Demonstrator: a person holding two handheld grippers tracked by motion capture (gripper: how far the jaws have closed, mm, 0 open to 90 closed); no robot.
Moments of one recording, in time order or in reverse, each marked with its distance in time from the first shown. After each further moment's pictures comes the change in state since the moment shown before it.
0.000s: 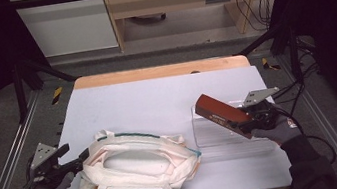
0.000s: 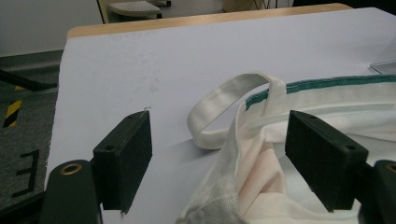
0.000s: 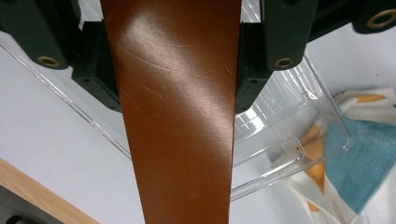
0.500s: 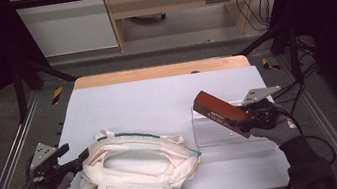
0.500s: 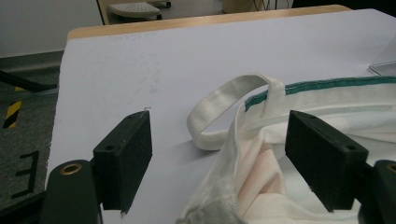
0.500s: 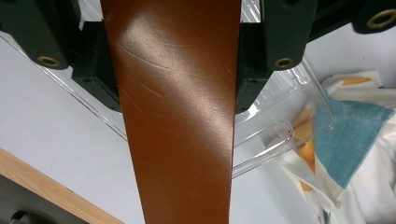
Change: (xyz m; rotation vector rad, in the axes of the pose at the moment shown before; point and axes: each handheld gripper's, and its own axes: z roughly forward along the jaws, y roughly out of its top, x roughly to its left) left arm 0.000 0.001 -0.001 -0.004 0.000 0.000; right arm 0.004 0.007 -0.008 -0.041 -0.003 0.035
